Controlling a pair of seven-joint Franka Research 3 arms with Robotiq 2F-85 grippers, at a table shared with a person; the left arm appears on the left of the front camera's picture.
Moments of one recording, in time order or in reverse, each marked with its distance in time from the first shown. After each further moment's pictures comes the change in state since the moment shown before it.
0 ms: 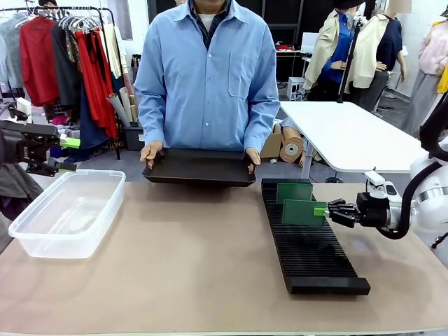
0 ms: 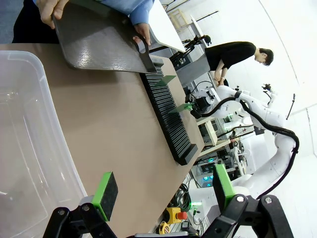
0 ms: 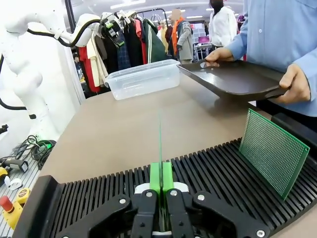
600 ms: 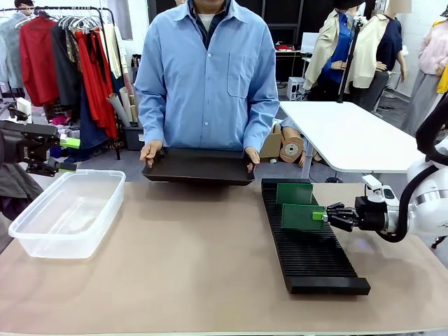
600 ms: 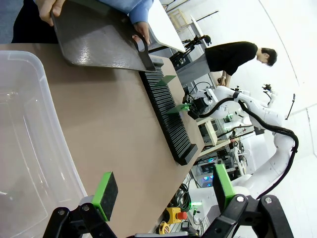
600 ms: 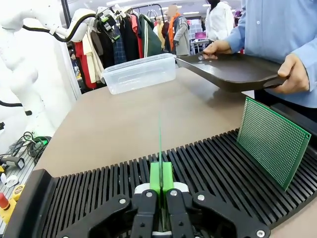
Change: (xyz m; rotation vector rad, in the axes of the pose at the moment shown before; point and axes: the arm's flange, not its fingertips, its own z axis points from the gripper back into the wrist) left arm 0.000 0.000 0.000 0.000 0.000 0.000; right arm -0.010 -0.002 -0.001 -0.017 0.017 -0.004
